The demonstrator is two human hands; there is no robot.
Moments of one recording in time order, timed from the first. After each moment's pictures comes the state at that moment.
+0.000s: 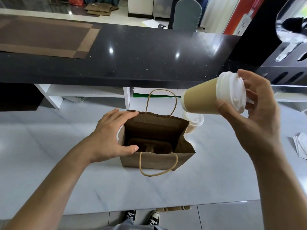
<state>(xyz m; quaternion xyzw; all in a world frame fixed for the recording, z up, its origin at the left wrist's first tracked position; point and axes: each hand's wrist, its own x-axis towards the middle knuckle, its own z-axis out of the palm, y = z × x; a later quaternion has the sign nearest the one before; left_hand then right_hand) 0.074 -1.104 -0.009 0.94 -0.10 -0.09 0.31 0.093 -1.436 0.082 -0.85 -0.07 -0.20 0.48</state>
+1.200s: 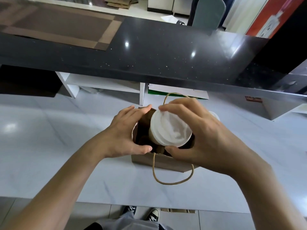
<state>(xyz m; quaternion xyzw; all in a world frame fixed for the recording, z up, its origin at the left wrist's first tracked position) 0.065 -1.102 -0.002 0.92 -0.08 -0.11 0.36 0.088 -1.353 0.074 -0.88 -0.40 0.01 0.25</state>
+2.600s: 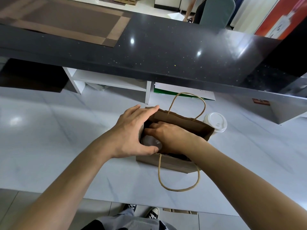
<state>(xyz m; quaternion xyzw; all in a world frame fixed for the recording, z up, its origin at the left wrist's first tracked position) 0.064 -1.103 -0.003 0.94 -0.08 -0.09 0.33 0.153 -1.278 -0.046 -0.85 -0.49 0.19 0.00</state>
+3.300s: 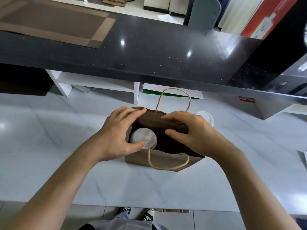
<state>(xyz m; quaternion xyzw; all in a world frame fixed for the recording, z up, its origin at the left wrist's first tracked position) 0.067 -1.107 -0.014 0.94 -0.07 -0.08 0.34 0.134 -1.369 0.017 -0.90 -0.31 0.10 0.30</state>
